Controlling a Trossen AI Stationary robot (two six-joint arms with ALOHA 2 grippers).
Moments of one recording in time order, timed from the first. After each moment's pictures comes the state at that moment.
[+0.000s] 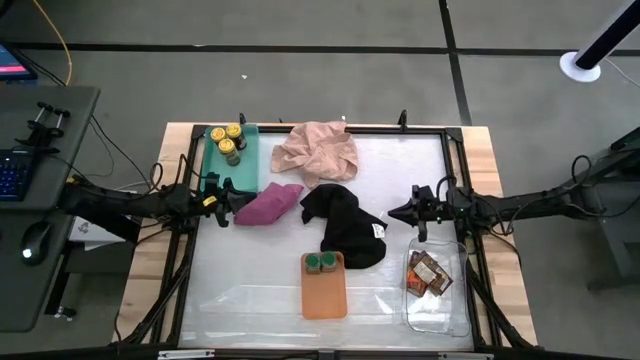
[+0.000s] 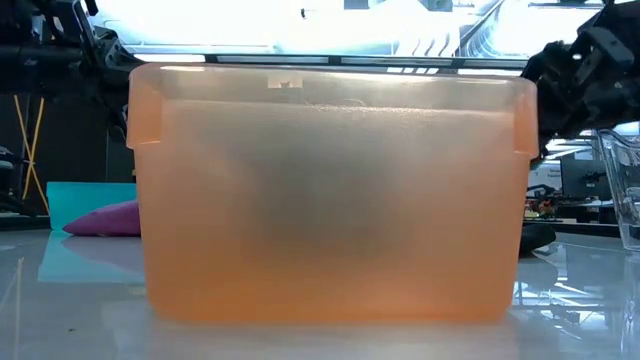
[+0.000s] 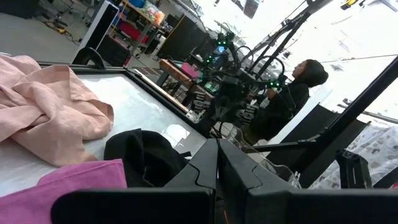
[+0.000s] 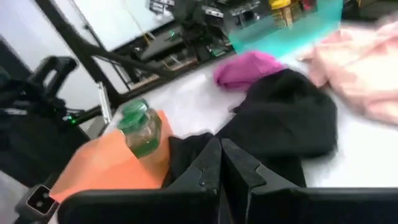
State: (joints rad) left arm -0.06 0.27 0.01 0.33 -0.27 -0.61; right arm -0.03 0.55 0.01 0.39 -0.04 0.42
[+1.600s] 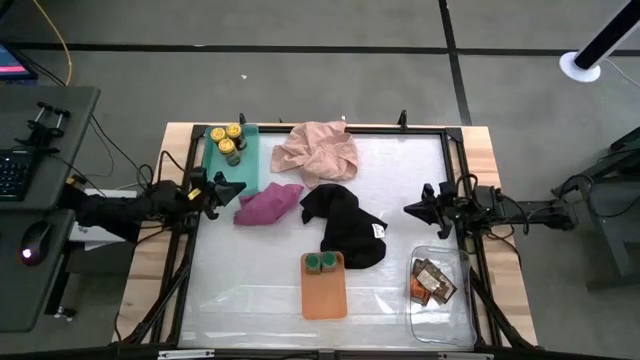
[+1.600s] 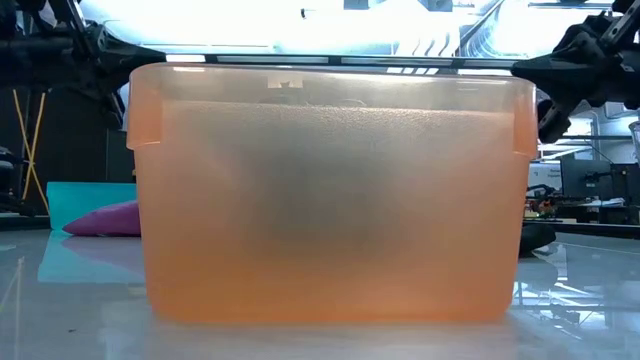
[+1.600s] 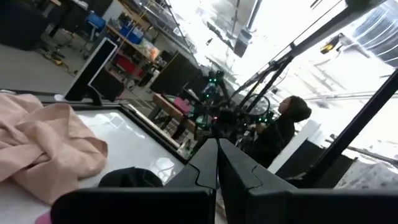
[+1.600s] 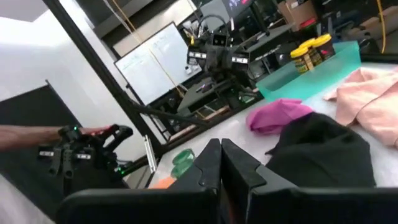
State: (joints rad) left arm -0.01 0.00 0.01 0.20 -0.29 -0.61; right arm 0.03 0.00 0.02 0.06 0.00 0.54
